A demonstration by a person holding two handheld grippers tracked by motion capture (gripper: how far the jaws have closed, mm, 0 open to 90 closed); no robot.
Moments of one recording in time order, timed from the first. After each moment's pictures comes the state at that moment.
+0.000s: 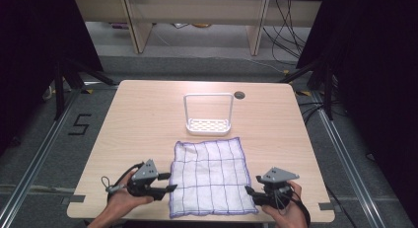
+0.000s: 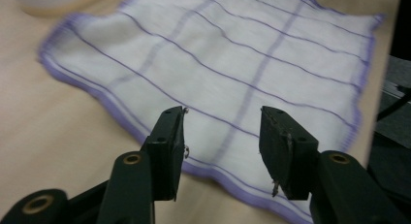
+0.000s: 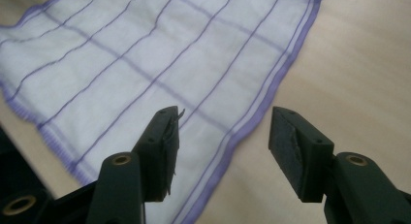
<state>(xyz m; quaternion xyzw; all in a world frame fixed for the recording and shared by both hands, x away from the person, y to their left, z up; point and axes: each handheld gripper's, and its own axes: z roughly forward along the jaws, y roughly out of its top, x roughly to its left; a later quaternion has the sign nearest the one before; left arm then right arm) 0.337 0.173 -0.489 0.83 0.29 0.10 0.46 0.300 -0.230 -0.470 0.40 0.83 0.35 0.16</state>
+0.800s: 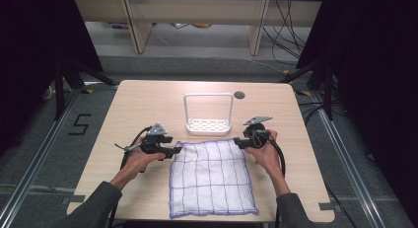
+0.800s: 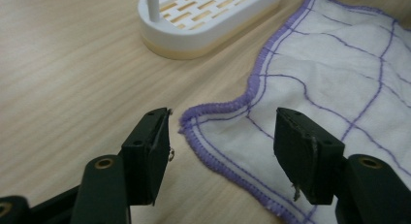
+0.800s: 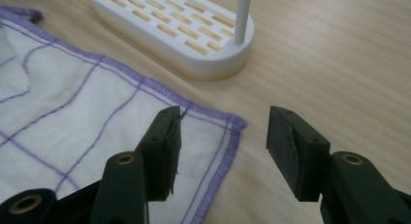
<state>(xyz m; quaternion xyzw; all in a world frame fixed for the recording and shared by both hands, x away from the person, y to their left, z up) 0.452 0.163 -0.506 0.83 0.34 0.11 0.42 0.466 -0.198 -0.478 0.43 0.83 0.33 0.15</state>
